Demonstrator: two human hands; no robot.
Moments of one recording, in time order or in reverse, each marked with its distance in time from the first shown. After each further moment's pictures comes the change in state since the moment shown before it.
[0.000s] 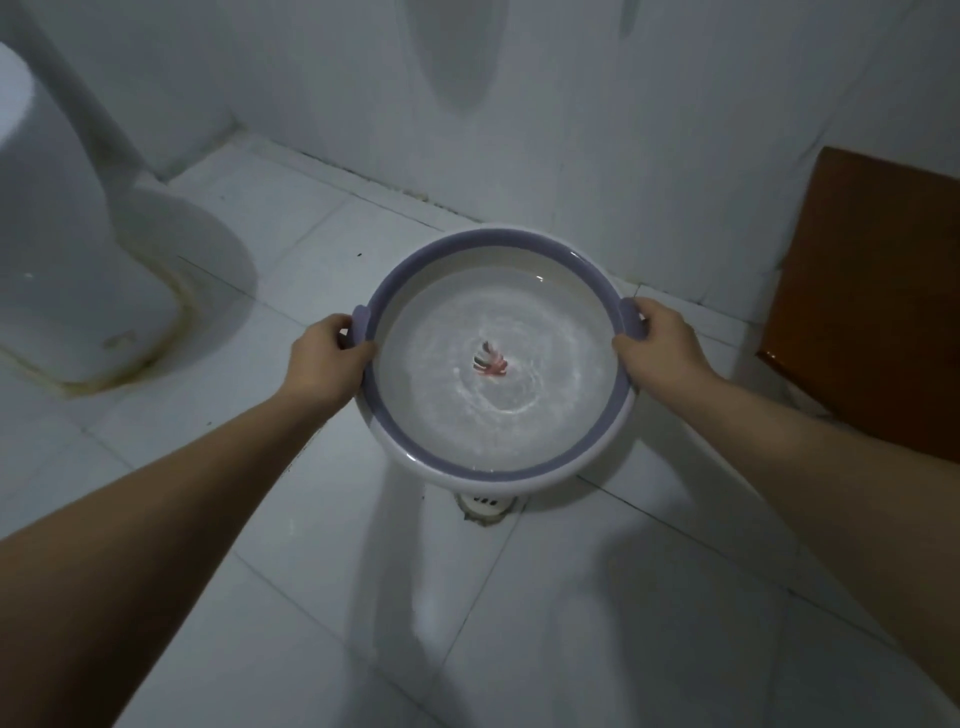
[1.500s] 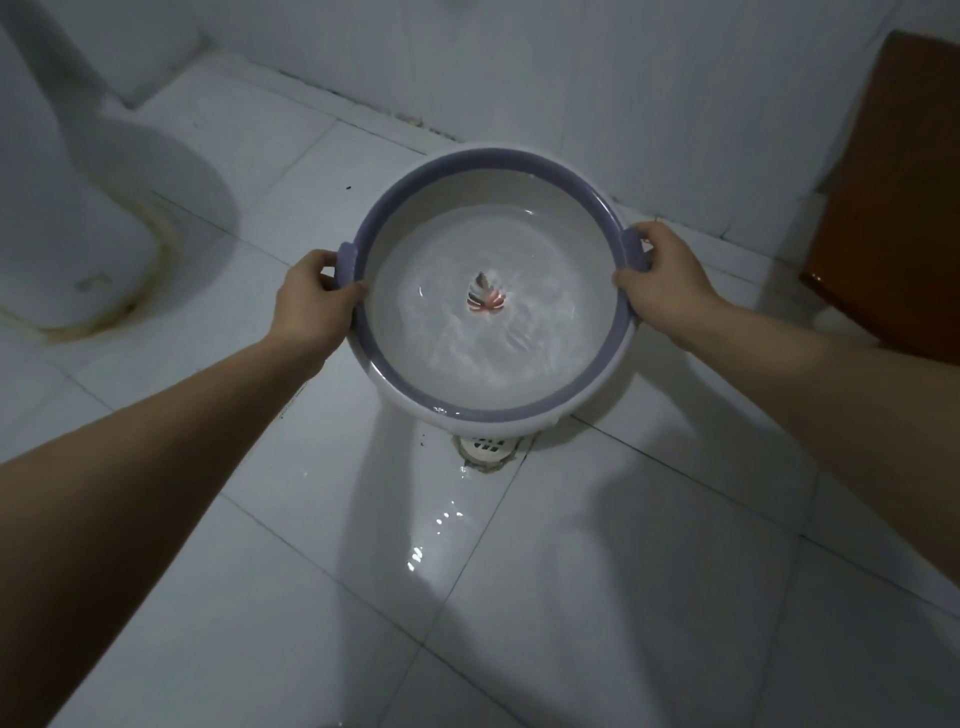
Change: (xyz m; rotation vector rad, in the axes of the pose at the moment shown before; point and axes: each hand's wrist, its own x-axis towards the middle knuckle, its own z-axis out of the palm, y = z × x) left_hand 0.006 -0.013 0.018 -0.155 0.013 -0.079; right_hand 0.036 0.037 0.027 0.086 -0.028 0.002
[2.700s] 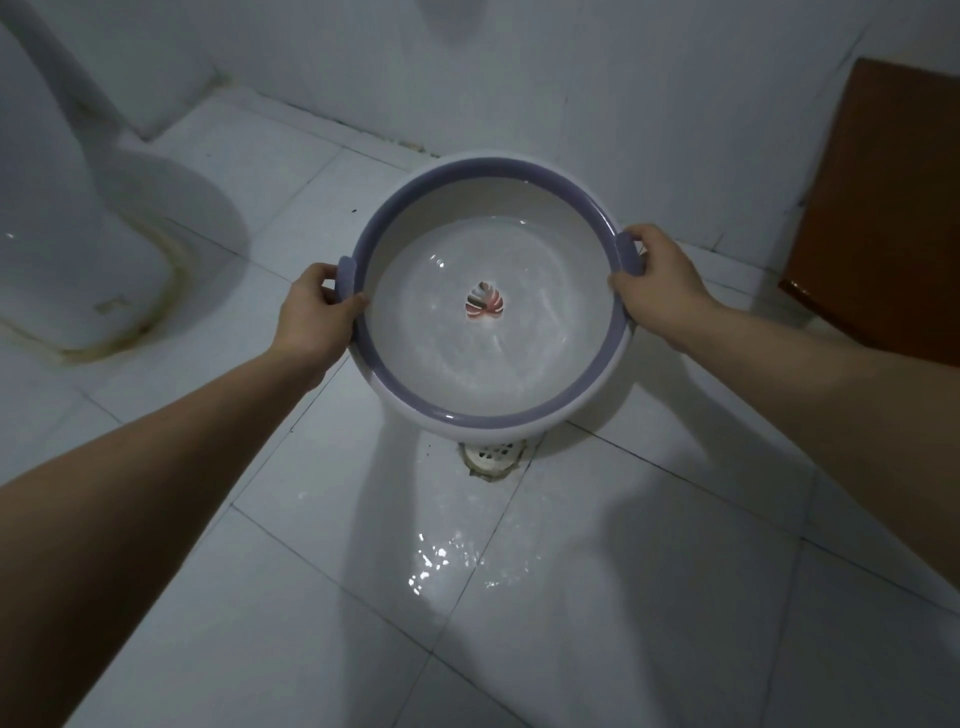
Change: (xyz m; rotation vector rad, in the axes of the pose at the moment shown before) left_hand -0.010 0.009 -0.011 0.000 -0.016 0.012; right_hand -0.012 -0.023 -0.008 -0.032 0.026 -0.025
